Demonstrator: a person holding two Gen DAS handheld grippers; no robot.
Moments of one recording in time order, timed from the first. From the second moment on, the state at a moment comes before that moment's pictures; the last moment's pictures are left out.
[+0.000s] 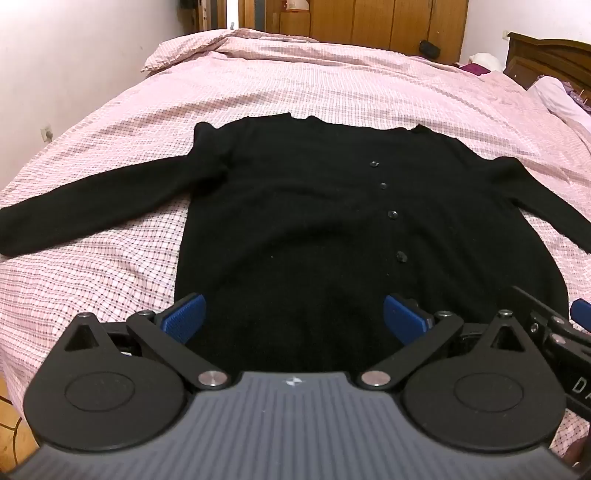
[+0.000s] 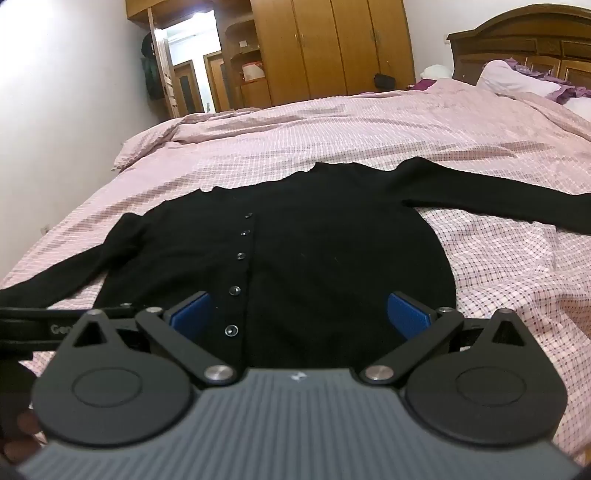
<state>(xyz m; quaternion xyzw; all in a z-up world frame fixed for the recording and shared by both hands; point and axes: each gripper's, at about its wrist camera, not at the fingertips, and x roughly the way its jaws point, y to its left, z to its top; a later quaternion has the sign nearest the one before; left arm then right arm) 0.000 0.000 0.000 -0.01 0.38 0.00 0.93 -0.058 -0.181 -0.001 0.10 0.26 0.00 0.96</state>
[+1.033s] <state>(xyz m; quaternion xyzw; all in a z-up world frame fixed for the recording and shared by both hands) -0.002 0.000 -0.002 -0.01 0.38 0.00 0.93 -0.056 -0.181 -0.001 0.10 0.27 -0.01 0.96</state>
